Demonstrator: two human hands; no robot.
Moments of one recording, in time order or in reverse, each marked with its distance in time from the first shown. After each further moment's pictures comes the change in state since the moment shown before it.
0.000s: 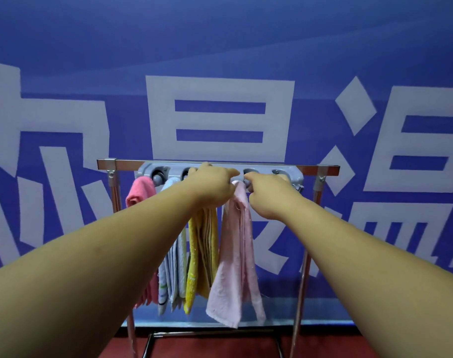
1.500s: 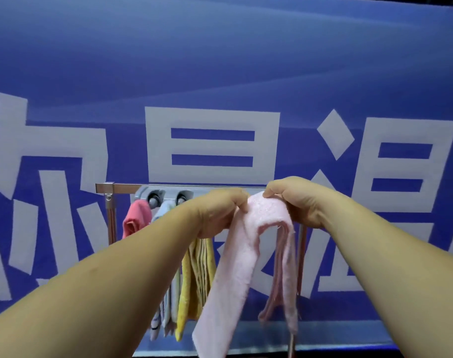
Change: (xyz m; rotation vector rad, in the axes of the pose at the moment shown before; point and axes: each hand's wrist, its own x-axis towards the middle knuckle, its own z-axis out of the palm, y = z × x) left_hand -0.029 0.038 -0.016 -1.334 -0.301 -0.003; right_hand -0.036 0.048 -0.074 1.141 -0.178 0.348
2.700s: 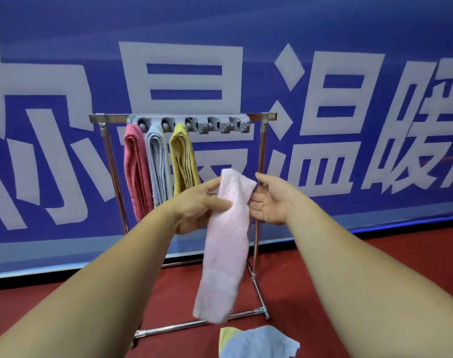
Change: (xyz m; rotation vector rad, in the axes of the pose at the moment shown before) left_hand -0.195 -0.113 0.099 -0.247 -0.212 -0.086; right_hand -0.194 0.150 0.065 0.643 0.105 0.375
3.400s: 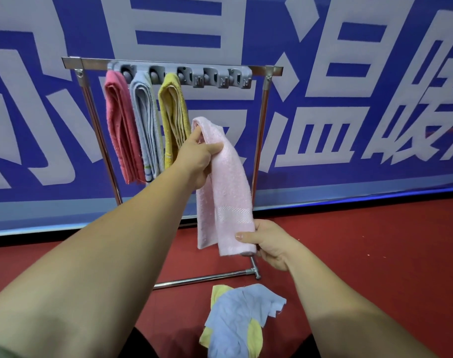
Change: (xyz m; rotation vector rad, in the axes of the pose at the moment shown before) left_hand 0.062 -0.019 -0.002 -0.268 0.520 0.131; right_hand 0.033 0.176 -0.063 -0.325 -0.138 -0.009
